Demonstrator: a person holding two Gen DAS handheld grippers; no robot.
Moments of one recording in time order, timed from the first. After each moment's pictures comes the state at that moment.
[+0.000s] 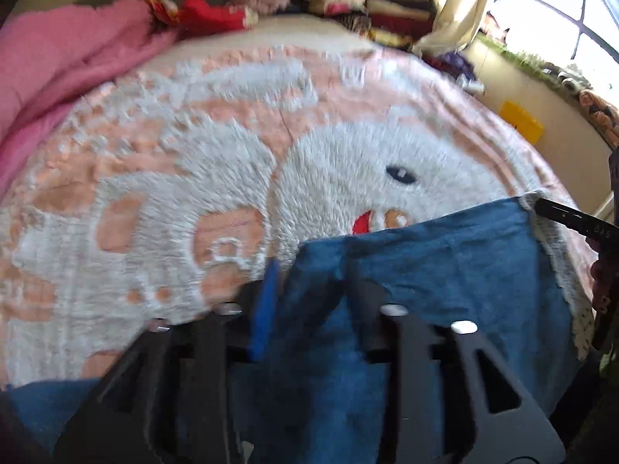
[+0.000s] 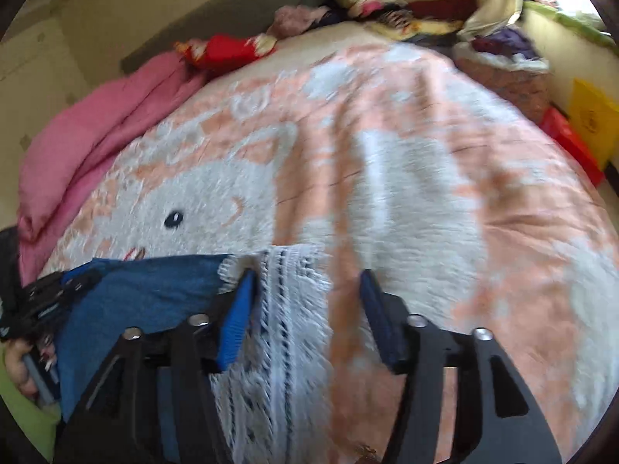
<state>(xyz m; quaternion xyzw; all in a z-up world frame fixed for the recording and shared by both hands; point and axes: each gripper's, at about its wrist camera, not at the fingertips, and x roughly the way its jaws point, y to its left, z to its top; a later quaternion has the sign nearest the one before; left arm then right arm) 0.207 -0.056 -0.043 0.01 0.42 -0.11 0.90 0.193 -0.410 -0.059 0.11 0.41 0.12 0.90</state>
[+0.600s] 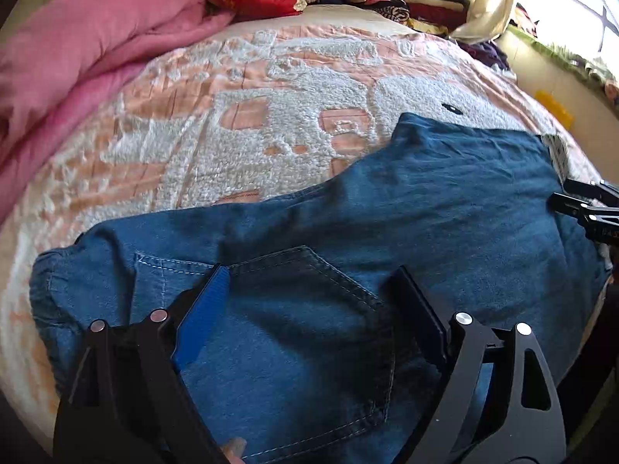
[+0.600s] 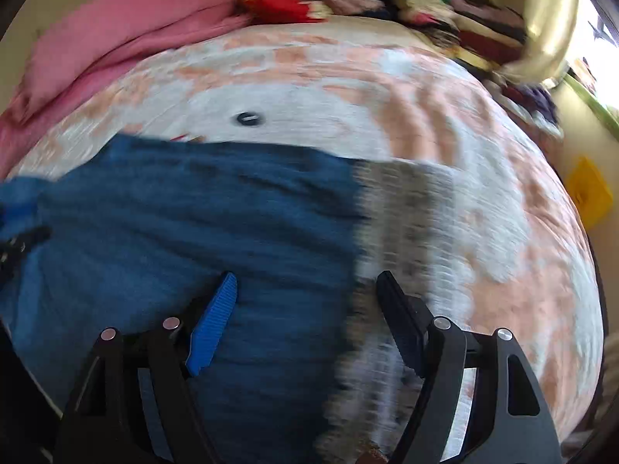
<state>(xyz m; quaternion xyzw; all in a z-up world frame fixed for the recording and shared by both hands) 0.125 0.016 -0.065 0.02 0.45 -0.04 0.89 0.144 -0.313 -0.074 -0.06 0.44 0.12 0.89</state>
